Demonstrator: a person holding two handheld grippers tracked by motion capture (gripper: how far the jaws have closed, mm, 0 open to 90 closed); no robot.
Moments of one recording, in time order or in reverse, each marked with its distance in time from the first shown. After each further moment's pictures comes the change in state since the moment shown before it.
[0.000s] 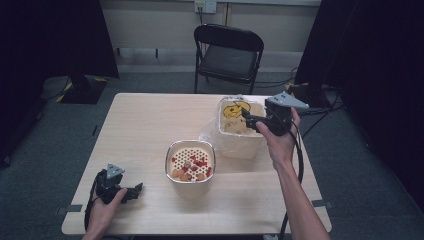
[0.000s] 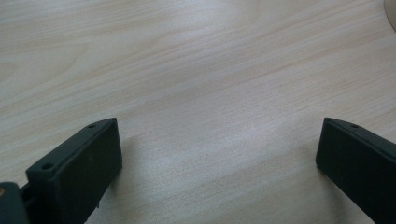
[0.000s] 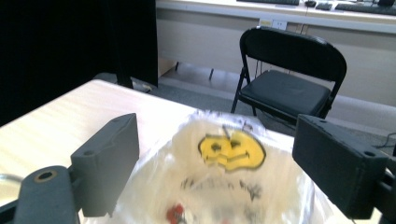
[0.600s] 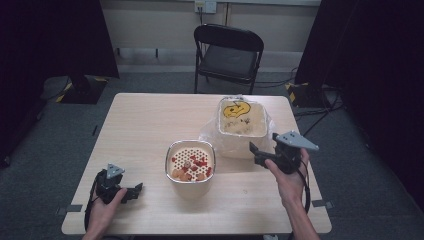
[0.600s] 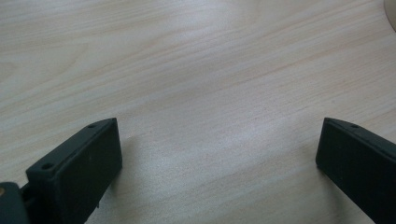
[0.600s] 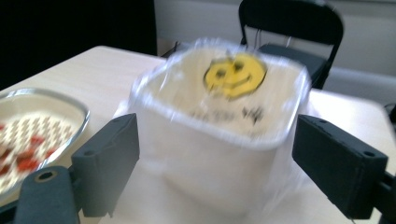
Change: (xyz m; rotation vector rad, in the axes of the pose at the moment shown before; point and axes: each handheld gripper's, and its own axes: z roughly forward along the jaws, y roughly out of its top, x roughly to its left) left arm 0.000 0.000 0.000 0.000 0.000 0.000; right arm 0.013 -0.079 -0.053 0.061 -0.002 0.029
